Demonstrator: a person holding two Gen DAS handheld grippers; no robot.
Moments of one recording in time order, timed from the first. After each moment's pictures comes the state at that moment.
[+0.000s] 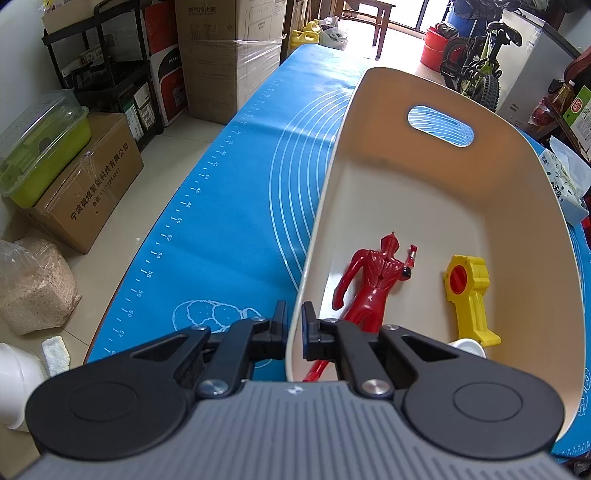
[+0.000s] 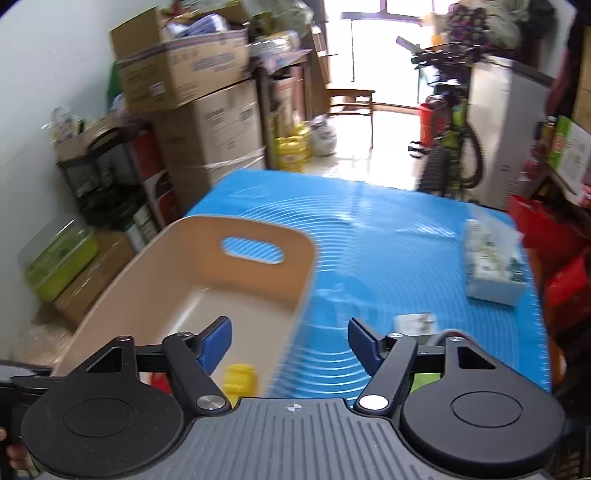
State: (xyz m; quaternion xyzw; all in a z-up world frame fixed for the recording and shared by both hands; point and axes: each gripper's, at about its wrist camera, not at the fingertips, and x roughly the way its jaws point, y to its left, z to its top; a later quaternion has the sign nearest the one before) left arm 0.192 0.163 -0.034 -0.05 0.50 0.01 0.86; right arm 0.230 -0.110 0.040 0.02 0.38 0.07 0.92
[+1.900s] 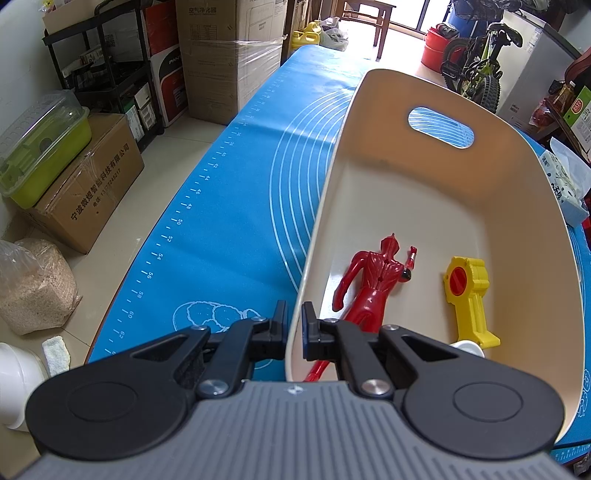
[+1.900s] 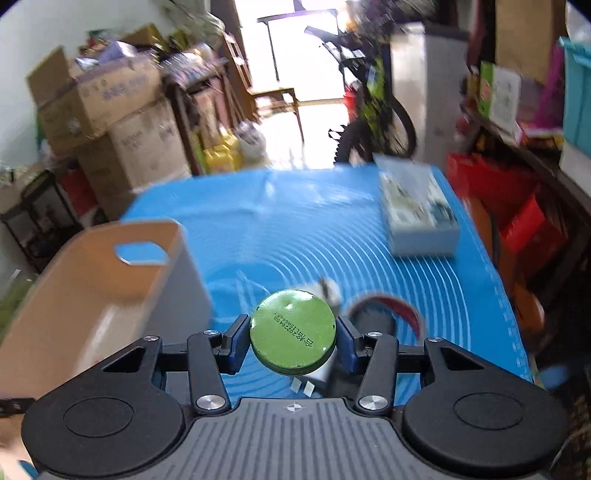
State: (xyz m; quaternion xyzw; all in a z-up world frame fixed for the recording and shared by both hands) left arm 0.191 0.161 -0.034 -0.05 0.50 0.01 0.86; right arm 0.229 -0.168 -0.006 0.09 0.35 0.01 0.93
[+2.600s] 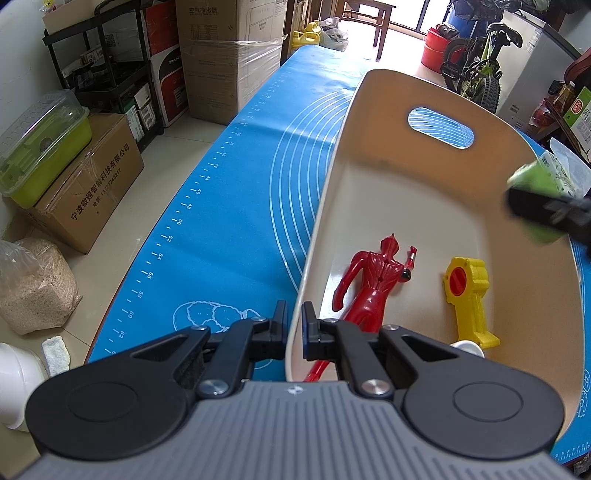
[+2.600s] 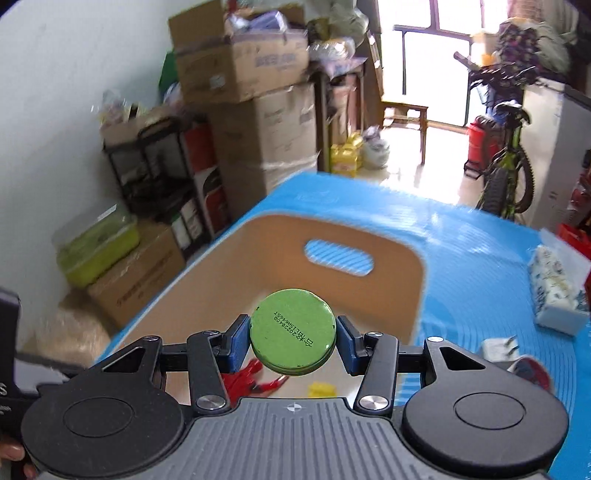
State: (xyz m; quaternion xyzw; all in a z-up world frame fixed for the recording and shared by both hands) left arm 0.192 0.160 -0.034 -0.05 0.50 0.01 0.86; right arm 0.241 -0.007 0.013 -0.01 0.38 0.17 0.91
